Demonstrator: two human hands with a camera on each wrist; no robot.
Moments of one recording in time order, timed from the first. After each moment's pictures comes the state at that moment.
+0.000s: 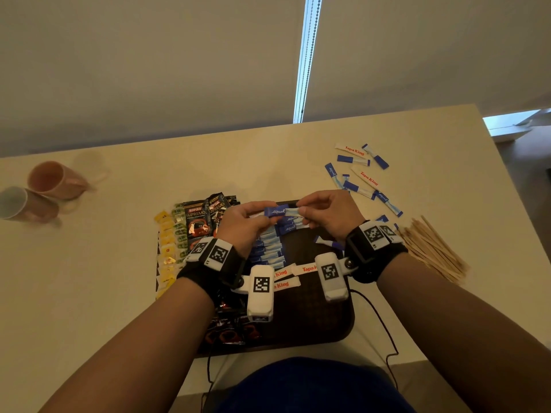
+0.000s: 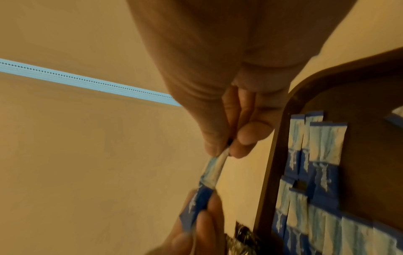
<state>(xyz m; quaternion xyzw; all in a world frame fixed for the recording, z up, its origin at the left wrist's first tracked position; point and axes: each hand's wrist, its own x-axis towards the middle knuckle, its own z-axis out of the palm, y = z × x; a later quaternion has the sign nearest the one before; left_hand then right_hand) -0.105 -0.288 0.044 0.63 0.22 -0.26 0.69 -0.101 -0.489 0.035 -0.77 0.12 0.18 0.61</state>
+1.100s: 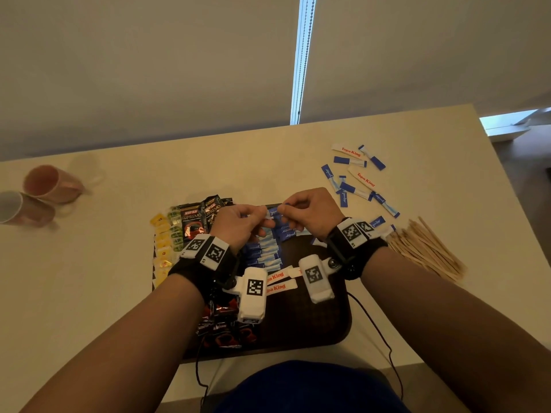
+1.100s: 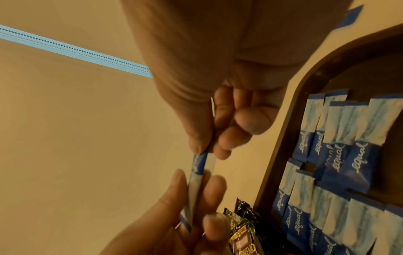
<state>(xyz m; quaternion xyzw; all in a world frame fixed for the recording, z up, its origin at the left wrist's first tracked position) -0.099 -0.286 0.044 0.73 0.19 -0.26 0.60 -0.089 -0.469 0.028 -0.77 0.06 0.20 0.60</state>
